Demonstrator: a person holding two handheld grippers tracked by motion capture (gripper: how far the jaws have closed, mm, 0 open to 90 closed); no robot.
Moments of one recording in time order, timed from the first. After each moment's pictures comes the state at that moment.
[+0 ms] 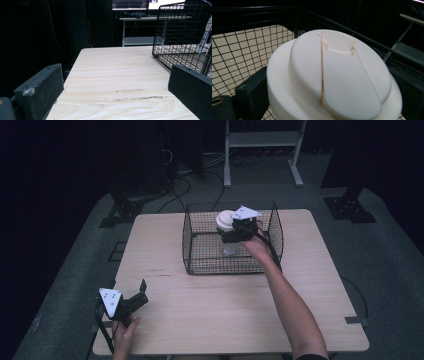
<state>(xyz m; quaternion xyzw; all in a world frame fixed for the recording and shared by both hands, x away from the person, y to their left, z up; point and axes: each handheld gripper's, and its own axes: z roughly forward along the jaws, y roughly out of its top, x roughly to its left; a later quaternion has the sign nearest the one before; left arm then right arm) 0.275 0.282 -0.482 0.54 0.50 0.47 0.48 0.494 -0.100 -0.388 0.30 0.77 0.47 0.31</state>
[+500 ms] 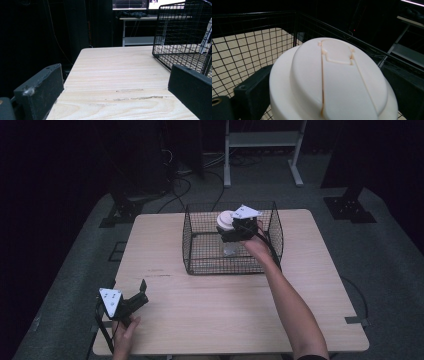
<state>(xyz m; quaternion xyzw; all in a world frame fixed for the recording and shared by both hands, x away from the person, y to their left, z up) 0.275 0.282 -0.482 0.54 0.50 0.47 0.48 0.491 -0.100 -0.383 0.30 0.76 0.48 0.31</state>
